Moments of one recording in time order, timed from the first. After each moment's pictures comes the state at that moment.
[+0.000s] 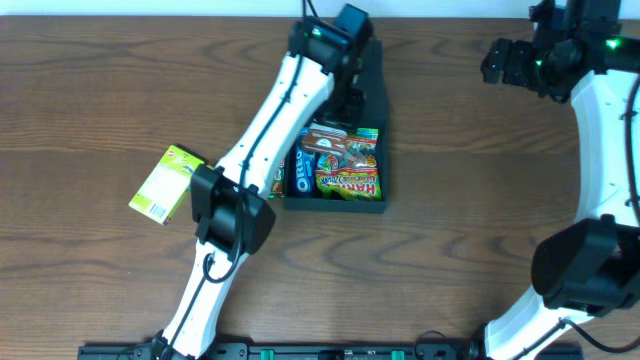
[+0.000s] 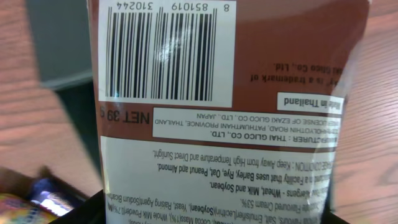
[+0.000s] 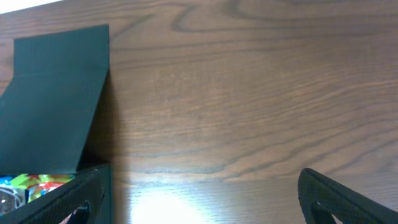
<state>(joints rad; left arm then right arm) -0.56 2.40 2.53 -1.57 0.08 -0.28 -0.17 1.89 1.89 -1.01 -0.17 0.05</state>
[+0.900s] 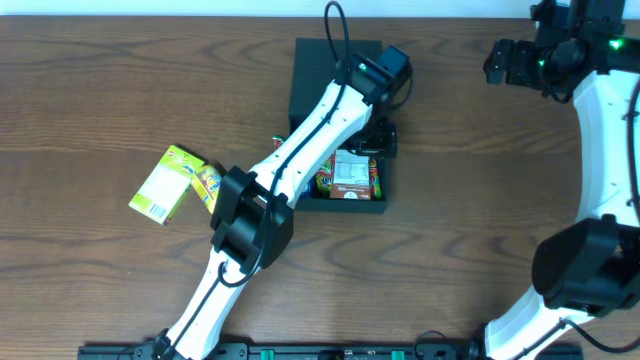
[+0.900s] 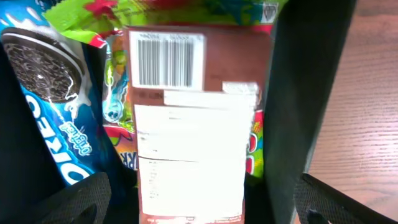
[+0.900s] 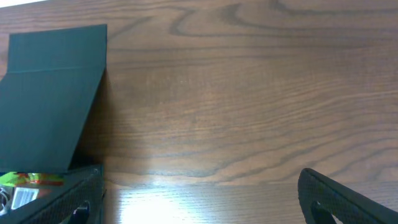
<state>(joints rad) -0.68 2.40 2.36 -1.46 0.04 -0.62 -0.17 1.89 1.89 -1.01 -0.17 0.00</state>
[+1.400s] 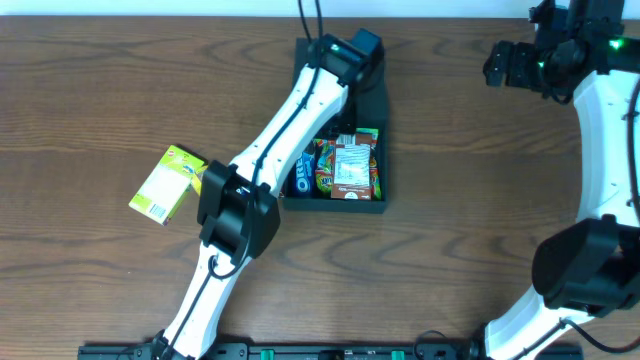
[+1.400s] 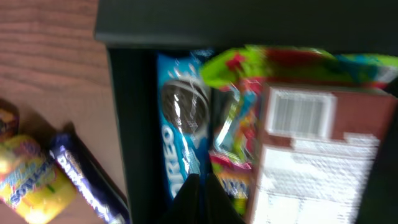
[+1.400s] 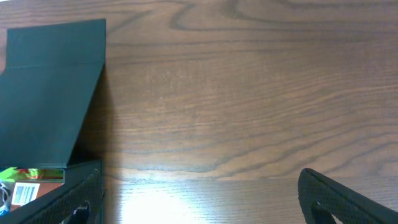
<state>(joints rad) -0.58 2.40 2.38 -1.53 -0.15 -0.53 -0.17 1.89 1.89 -1.02 -0.17 0.00</state>
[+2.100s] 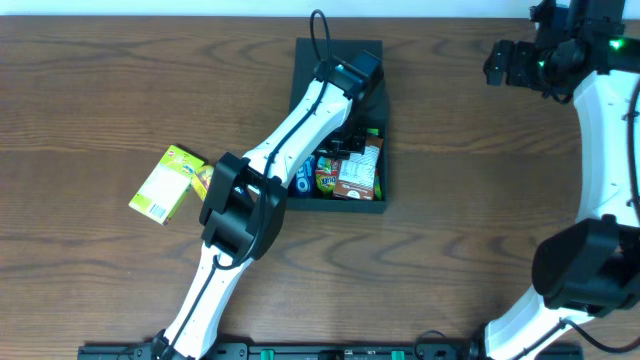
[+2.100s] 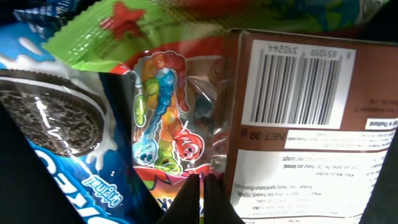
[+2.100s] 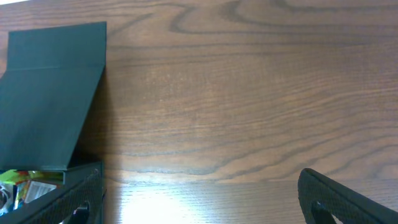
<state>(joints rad) -0.60 2.40 2.19 -1.36 0.09 -0.45 -0.17 1.89 1.89 -1.01 -0.17 0.00</state>
